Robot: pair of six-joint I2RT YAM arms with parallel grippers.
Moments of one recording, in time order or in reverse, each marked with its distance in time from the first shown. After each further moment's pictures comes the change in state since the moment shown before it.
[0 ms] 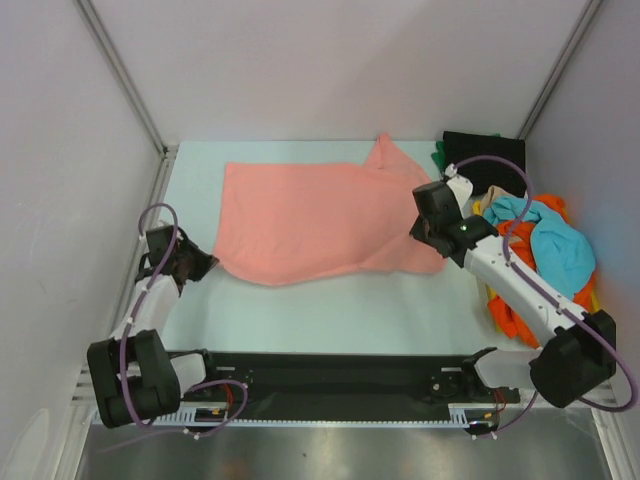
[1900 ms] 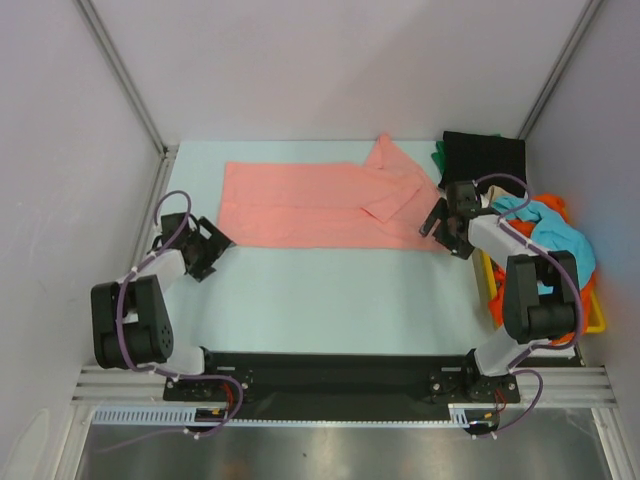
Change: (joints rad) left arm -0.062 0.310 0.132 0.058 -0.037 -0.003; right arm -0.369 0.336 -0.024 0.194 -0.271 -0.124
